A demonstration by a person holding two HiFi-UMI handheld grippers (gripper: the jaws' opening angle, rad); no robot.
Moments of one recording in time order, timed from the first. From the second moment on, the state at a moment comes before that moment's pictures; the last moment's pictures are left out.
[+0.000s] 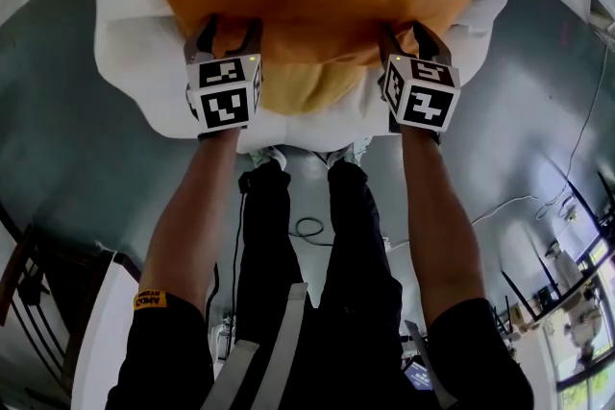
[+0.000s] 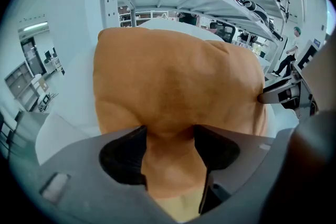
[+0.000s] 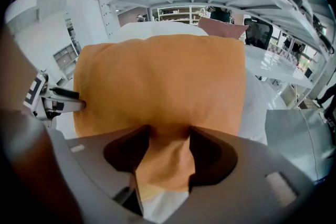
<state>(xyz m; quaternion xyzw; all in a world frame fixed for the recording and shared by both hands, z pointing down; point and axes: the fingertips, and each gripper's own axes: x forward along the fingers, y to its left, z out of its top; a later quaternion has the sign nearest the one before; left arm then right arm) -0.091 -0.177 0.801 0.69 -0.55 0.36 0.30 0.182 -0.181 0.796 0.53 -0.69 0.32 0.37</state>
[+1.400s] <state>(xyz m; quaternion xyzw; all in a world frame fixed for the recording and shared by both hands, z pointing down) -0.084 -0.134 0.688 0.72 -0.55 0.33 0.28 0.170 -0.133 0.701 0.54 -0.69 0.33 0.36</state>
